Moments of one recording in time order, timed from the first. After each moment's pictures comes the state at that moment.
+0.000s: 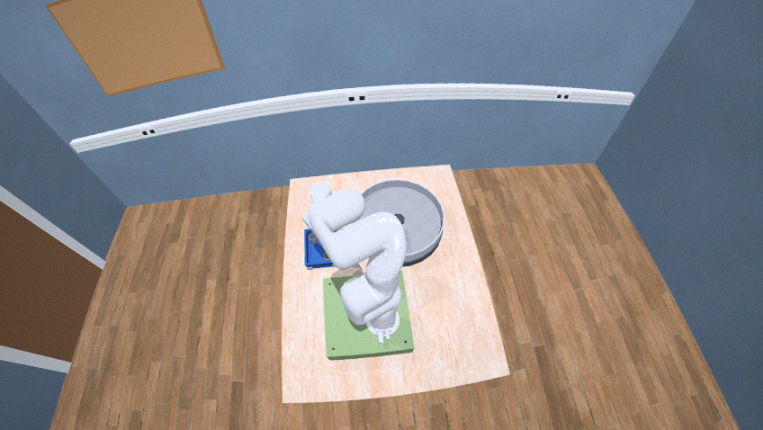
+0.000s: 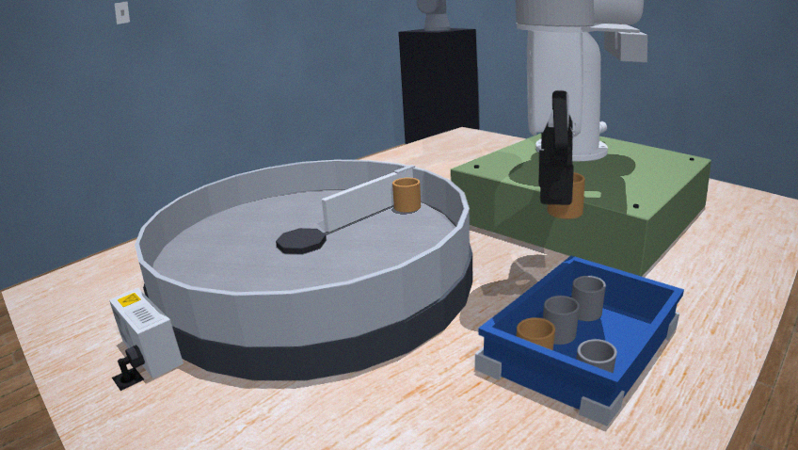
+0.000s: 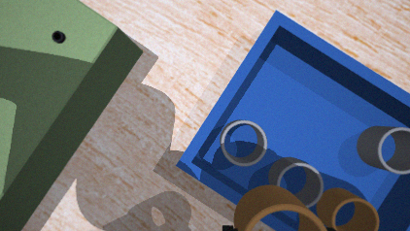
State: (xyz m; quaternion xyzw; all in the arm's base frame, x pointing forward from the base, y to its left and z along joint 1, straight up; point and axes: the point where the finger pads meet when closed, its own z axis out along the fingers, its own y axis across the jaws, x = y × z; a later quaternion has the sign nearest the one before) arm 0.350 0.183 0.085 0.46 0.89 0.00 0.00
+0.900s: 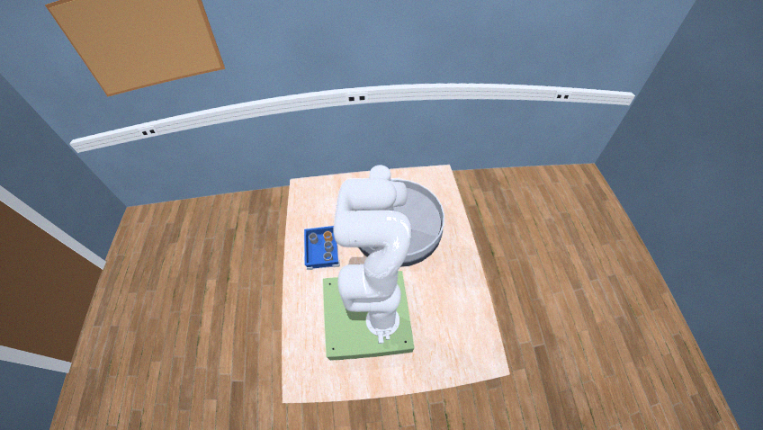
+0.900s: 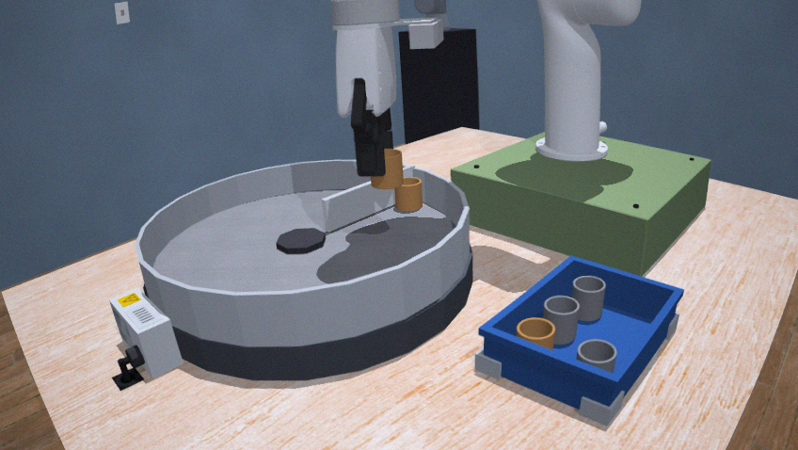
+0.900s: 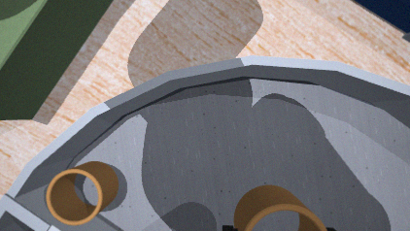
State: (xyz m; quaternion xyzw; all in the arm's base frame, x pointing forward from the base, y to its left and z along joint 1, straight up) arm 0.410 -0.024 0.087 0.46 0.89 0.00 0.00
